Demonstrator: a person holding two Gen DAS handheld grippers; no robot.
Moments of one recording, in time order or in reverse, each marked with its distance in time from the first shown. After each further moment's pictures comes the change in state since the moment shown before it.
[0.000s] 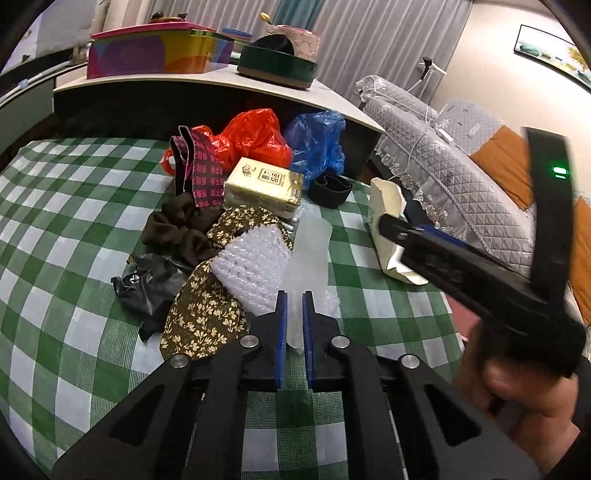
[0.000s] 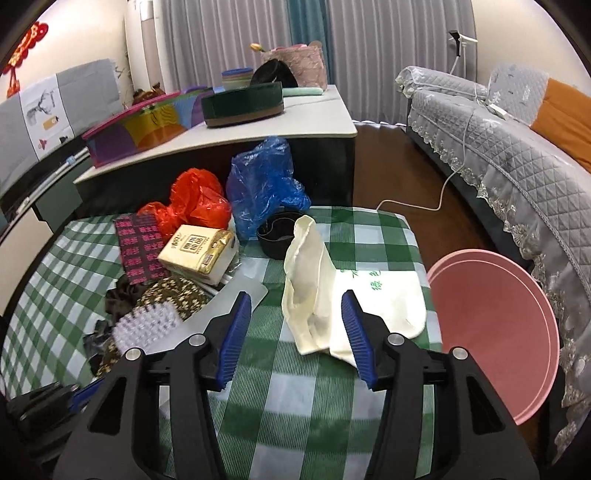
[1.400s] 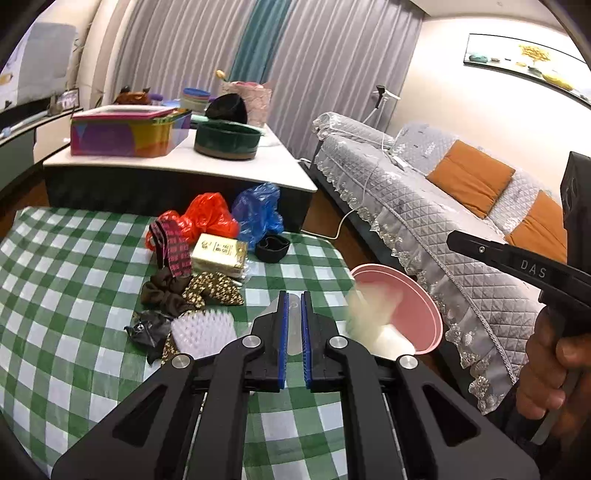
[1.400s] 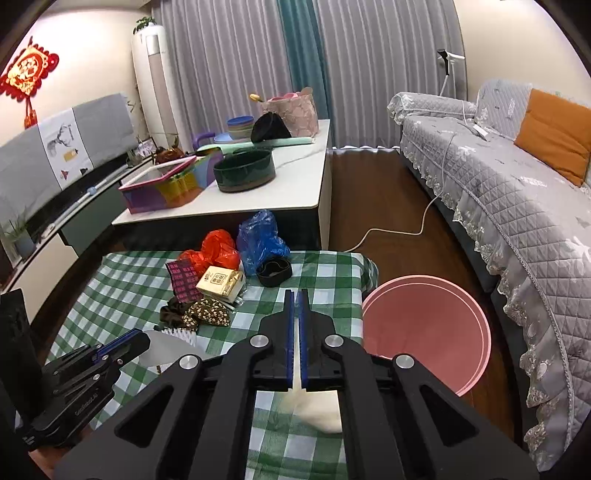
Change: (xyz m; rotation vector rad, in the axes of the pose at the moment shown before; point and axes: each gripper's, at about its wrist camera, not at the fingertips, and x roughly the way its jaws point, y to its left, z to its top) left arm -0.086 -0.043 0.017 0.119 -0.157 -0.097; right arm -0.163 -0.061 0.022 0.041 -0.100 0.081
